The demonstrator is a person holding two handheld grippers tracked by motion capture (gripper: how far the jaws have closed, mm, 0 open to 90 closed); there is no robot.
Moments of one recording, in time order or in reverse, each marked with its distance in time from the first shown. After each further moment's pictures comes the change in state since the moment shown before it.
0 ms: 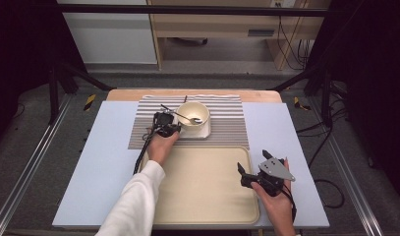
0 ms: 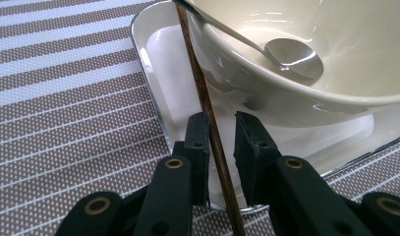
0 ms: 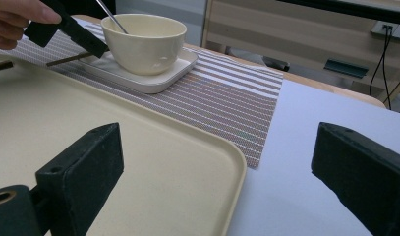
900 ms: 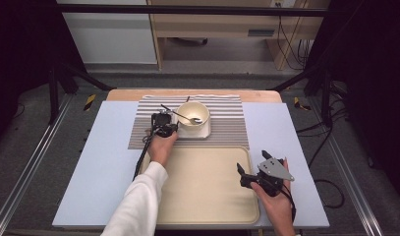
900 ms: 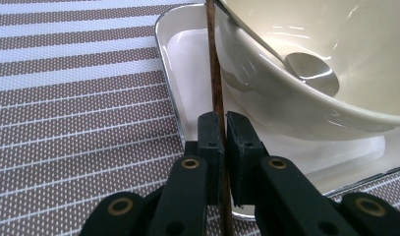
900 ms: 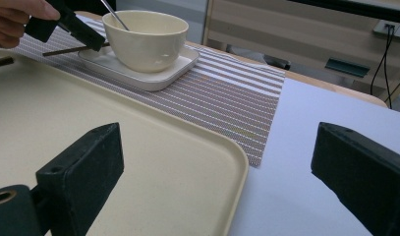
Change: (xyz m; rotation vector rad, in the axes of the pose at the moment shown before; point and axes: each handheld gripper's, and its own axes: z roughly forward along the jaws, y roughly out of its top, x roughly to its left) left arm 0.003 -0.004 -0.001 -0.040 0.042 -0.107; right arm 0.002 0.000 0.001 0.009 0.002 -0.006
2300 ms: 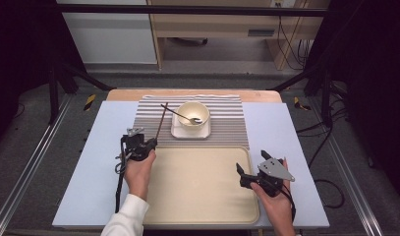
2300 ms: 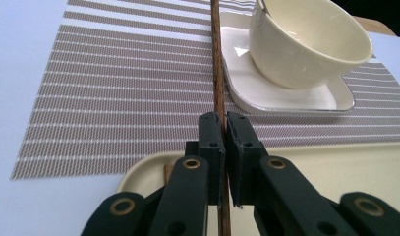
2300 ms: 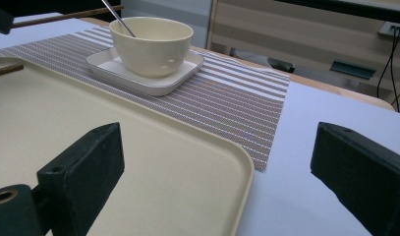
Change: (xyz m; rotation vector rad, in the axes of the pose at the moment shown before) left arm 0.017 -0.062 -0.108 -0.138 0.025 -0.172; right arm 0.001 0.002 -0.002 -0.016 0.018 0.012
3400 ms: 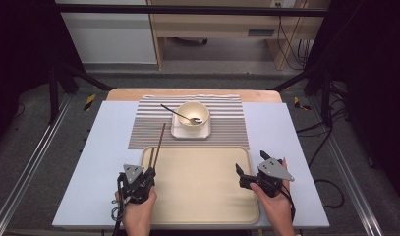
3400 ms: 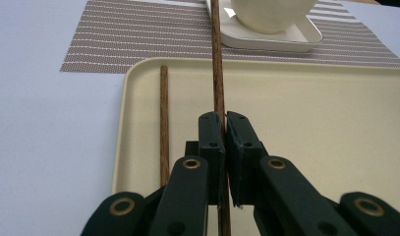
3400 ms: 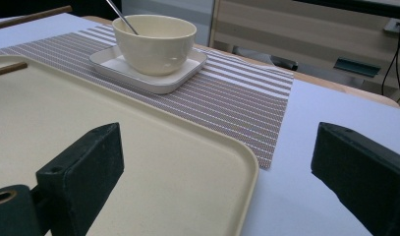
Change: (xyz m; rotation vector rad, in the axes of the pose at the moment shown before) left arm -0.034 -0.081 -0.072 -0.077 0.081 0.088; right arm 0.001 -0.001 0.001 0.008 0.009 0.006
